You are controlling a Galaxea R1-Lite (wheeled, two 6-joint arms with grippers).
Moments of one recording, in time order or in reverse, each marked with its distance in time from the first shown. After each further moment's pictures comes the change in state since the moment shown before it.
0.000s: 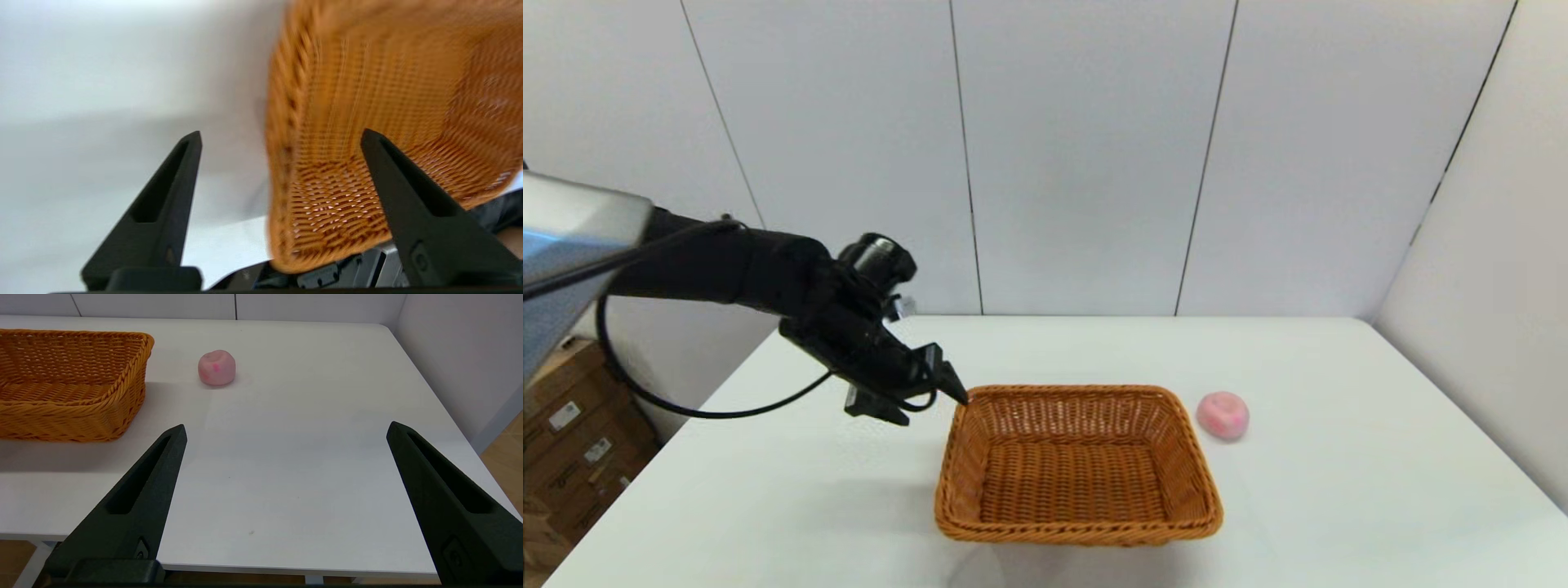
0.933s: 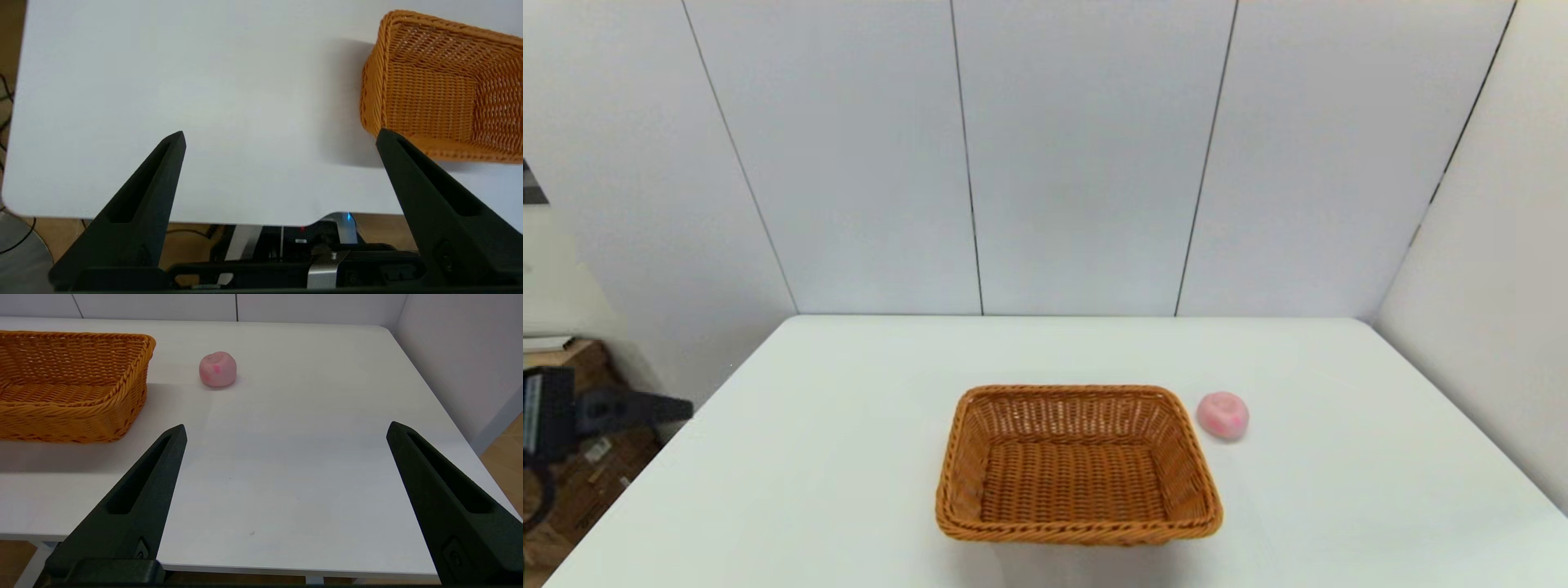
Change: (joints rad) left arm 0.391 -0.907 0.403 0.119 0.107 0.285; right arm 0.000 0.000 0.001 -0.004 0.003 0.000
